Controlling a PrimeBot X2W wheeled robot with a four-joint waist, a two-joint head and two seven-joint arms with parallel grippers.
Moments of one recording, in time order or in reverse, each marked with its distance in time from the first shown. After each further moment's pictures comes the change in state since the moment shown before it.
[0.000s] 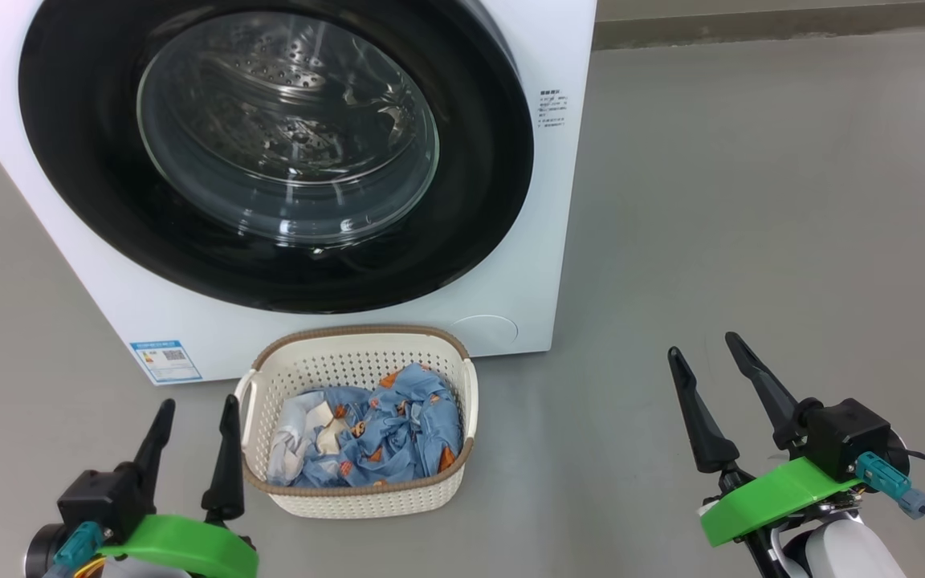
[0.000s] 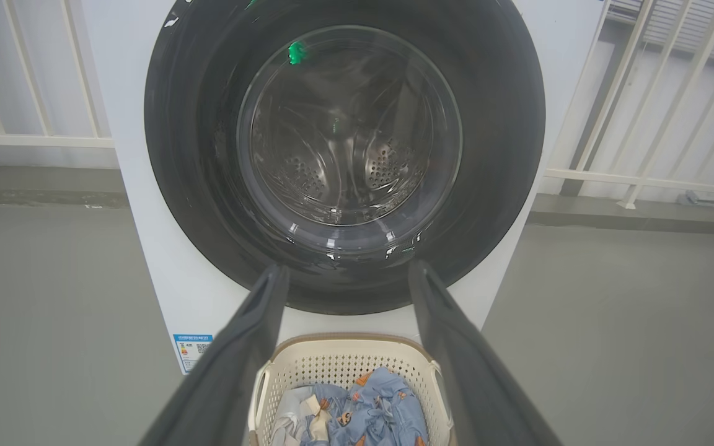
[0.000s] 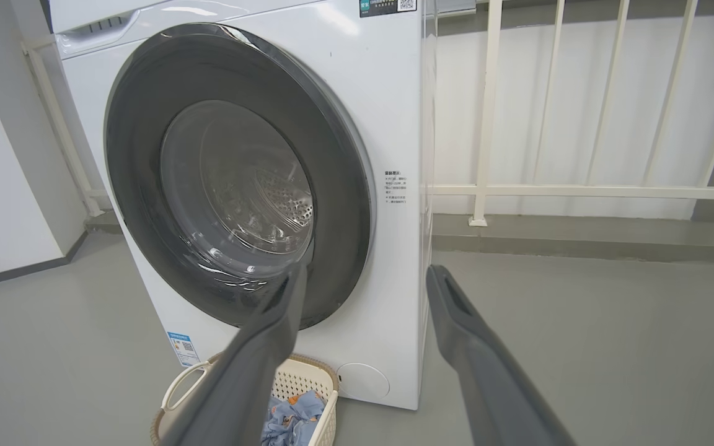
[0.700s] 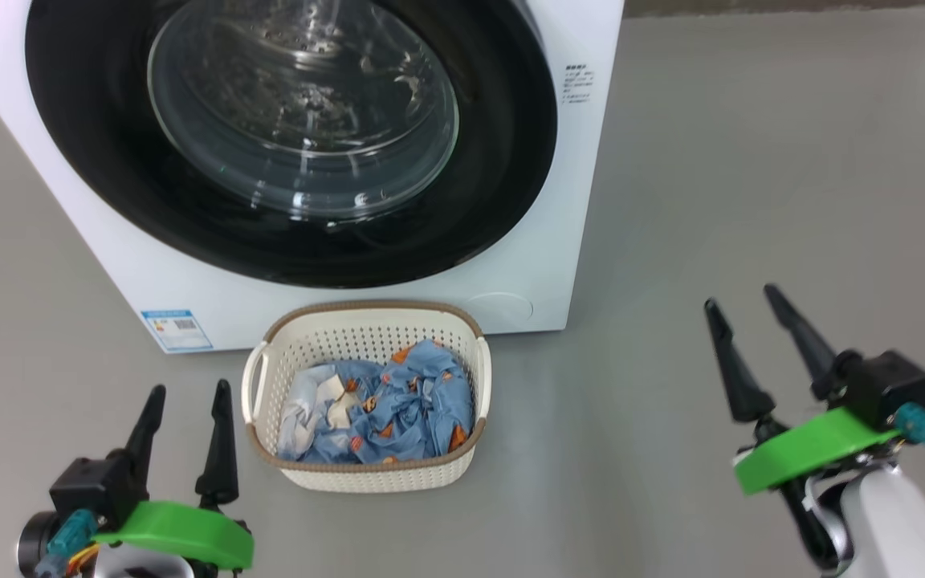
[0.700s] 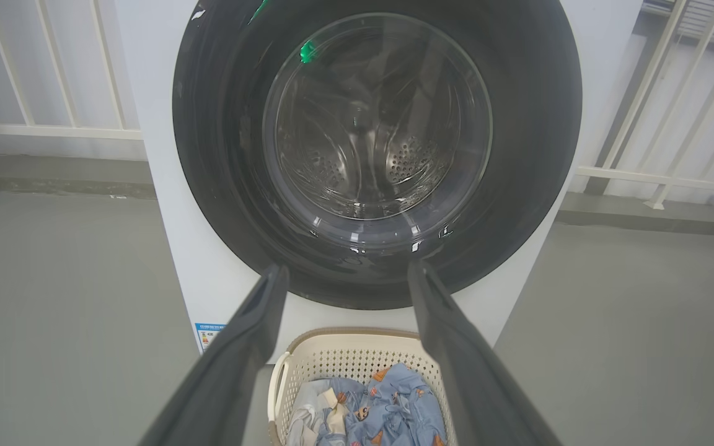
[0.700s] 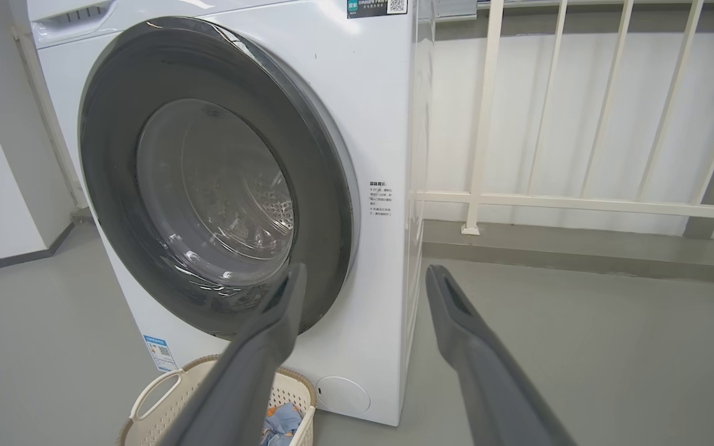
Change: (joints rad) left arm -0.015 -0.004 0.012 -0.003 0.008 0.017 0.000; right arm -0.082 -0.061 -0.019 0.036 0.022 0.000 0.000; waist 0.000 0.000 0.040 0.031
